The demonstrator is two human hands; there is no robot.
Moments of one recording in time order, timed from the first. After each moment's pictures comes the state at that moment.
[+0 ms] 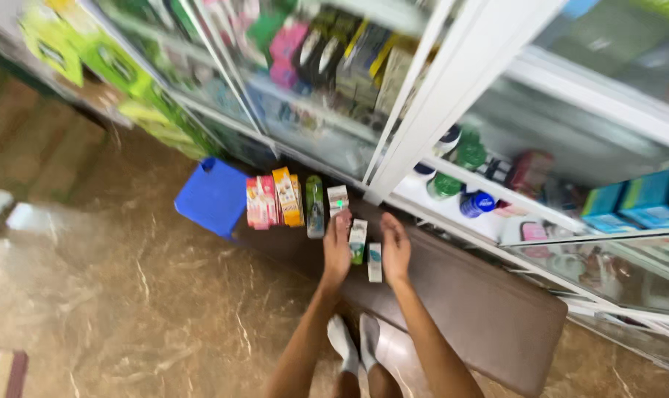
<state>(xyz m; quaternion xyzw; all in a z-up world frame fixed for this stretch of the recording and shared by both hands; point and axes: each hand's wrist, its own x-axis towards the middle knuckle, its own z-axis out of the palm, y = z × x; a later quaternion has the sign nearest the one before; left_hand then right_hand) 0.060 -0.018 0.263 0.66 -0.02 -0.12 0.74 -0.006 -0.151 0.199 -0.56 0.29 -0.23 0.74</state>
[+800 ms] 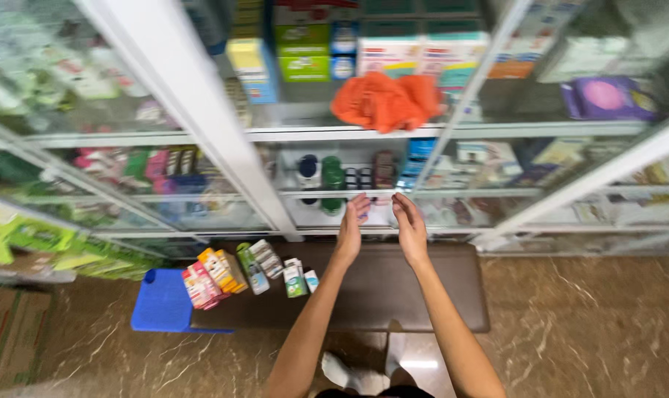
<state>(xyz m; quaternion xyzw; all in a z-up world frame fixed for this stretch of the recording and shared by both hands) -0.047 -0.261 0.423 0.54 -0.28 -0.36 0.71 -0.181 -0.349 0.458 -0.58 0.32 -0.39 0.64</state>
